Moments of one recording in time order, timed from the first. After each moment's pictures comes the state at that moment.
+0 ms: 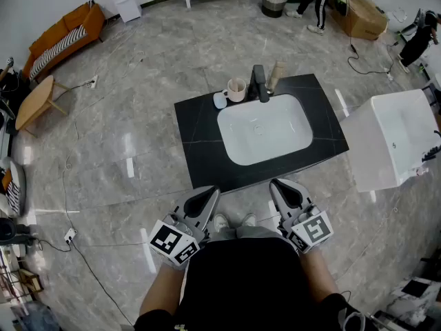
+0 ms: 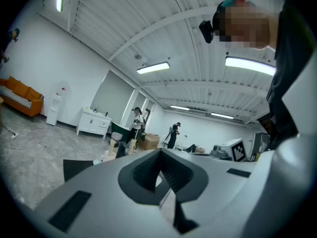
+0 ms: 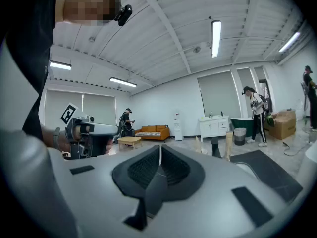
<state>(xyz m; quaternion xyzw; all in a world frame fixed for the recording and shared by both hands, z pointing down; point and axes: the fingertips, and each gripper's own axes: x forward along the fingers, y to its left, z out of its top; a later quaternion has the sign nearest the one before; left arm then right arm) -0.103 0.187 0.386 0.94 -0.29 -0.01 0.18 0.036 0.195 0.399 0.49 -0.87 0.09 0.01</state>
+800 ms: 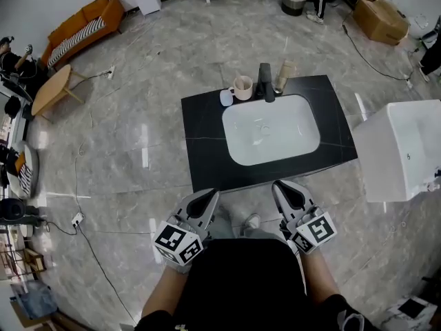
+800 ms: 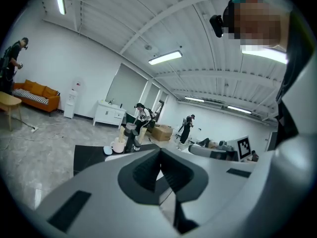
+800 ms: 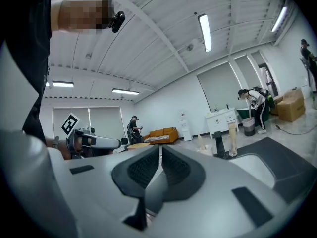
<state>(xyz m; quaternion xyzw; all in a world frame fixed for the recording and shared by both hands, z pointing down) -0.071 0.196 0.420 0.90 -0.37 0.04 0.22 0.083 0.192 0.422 0.45 -0.88 0.14 -0.03</state>
